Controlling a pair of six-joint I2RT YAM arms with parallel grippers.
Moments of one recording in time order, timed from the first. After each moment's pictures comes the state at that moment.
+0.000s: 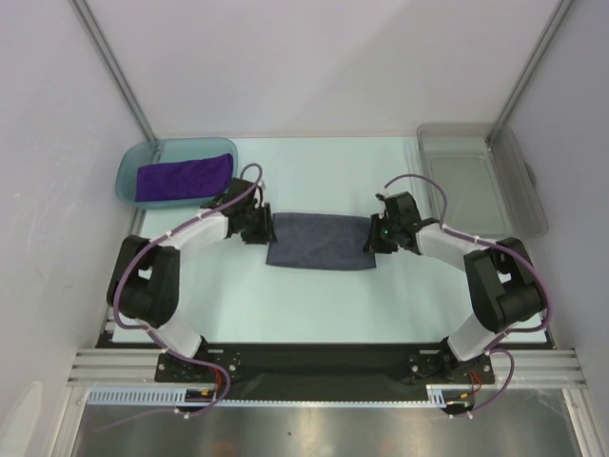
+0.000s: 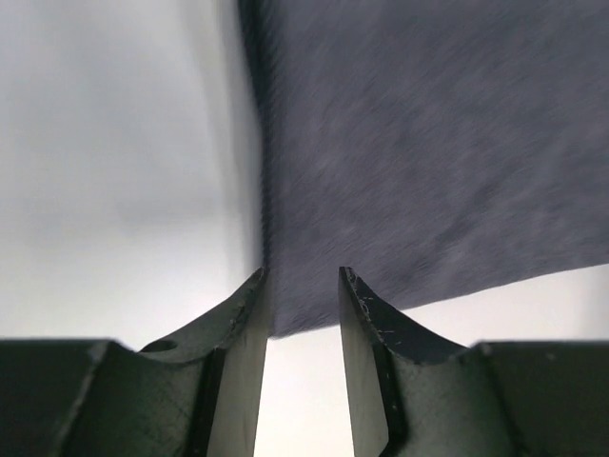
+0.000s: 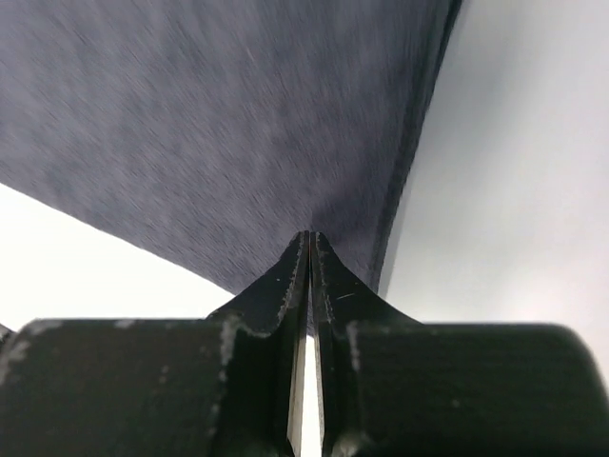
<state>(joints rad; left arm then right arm) -0.35 1.64 0.99 -0.41 0.16 -0.42 0.38 1.61 0.84 -0.16 -0.23 0.44</state>
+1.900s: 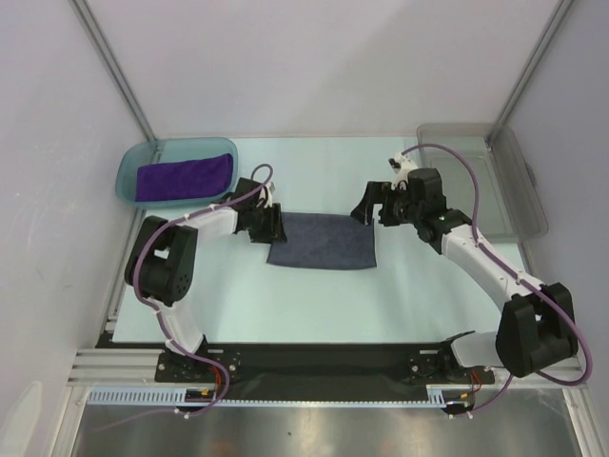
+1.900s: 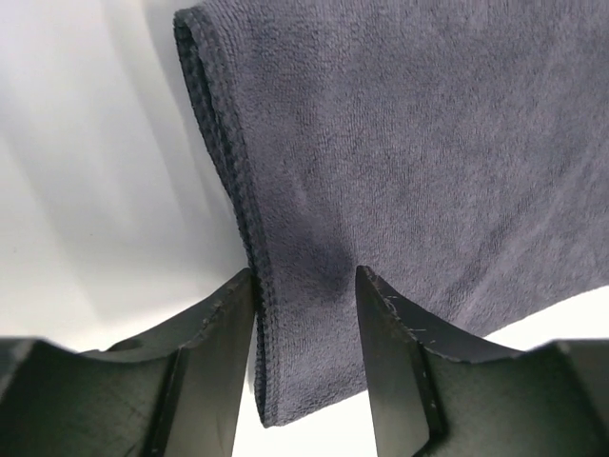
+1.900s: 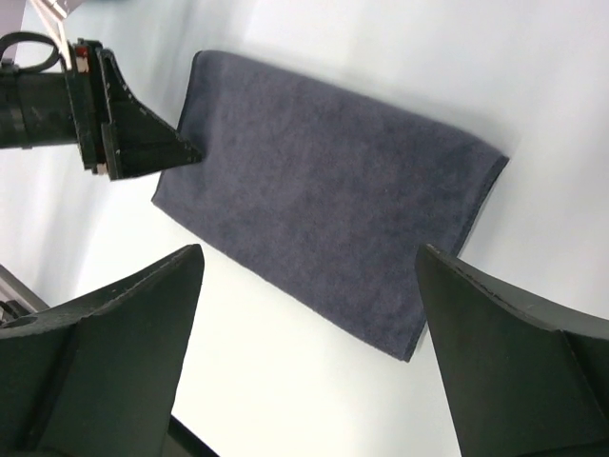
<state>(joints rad) -0.33 1.81 1.07 -0.29 0.26 -0.35 0.35 1.35 0.97 -0.17 -0.31 0.35</state>
